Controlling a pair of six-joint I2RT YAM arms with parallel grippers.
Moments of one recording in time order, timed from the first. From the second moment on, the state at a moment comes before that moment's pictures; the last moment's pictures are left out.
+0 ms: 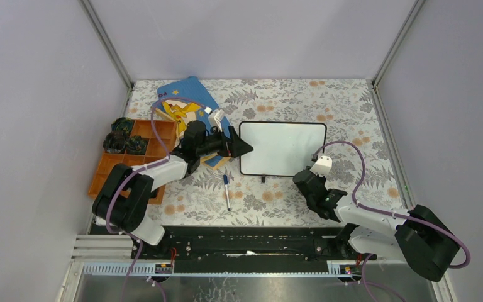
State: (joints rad) left arm -0.42 1.54 0.72 0.52 0.61 -0.62; right arm 0.77 1.10 0.32 -0.06 0.69 0.73
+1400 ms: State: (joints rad) left arm -0.52 1.54 0.72 0.49 0.57 -0.60; right arm 0.77 1.11 0.32 -0.05 0.69 0.70
